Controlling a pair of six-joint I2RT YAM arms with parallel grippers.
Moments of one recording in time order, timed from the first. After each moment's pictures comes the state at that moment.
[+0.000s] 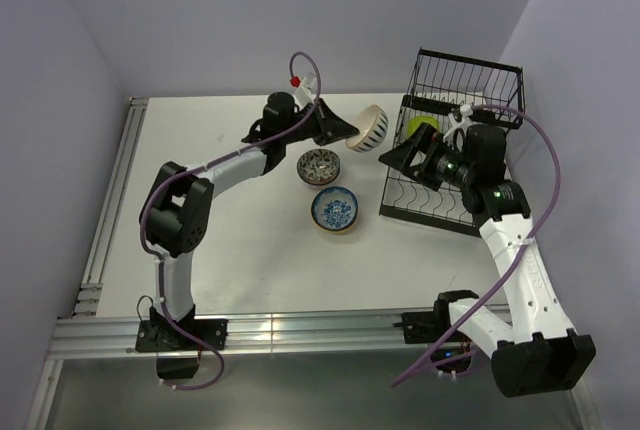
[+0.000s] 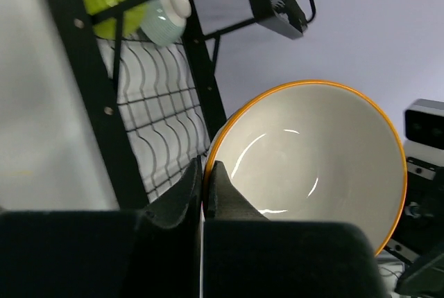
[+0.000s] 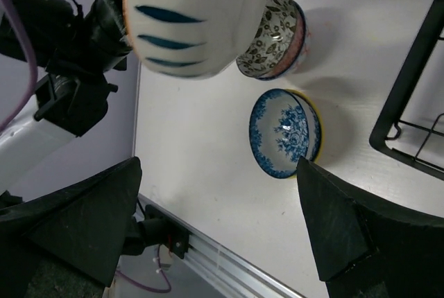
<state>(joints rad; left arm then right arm) -0.56 2.00 1.46 0.43 0.59 -1.03 0.06 0.98 1.04 -0.54 -0.53 0.66</state>
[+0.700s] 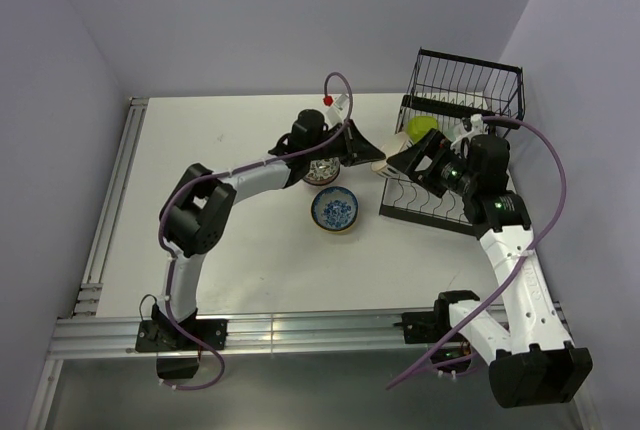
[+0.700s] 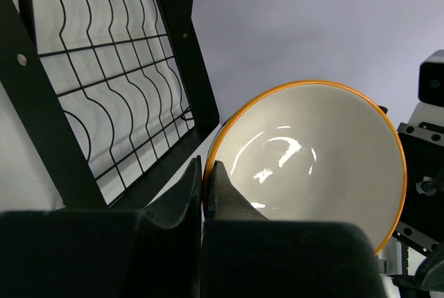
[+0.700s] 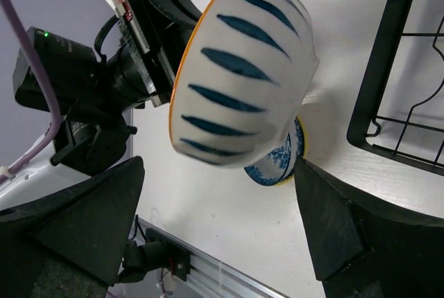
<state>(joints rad) -0.70 2.08 1.49 0.47 0.61 -1.07 0.03 0.90 0.94 -0.50 -0.46 0.72</state>
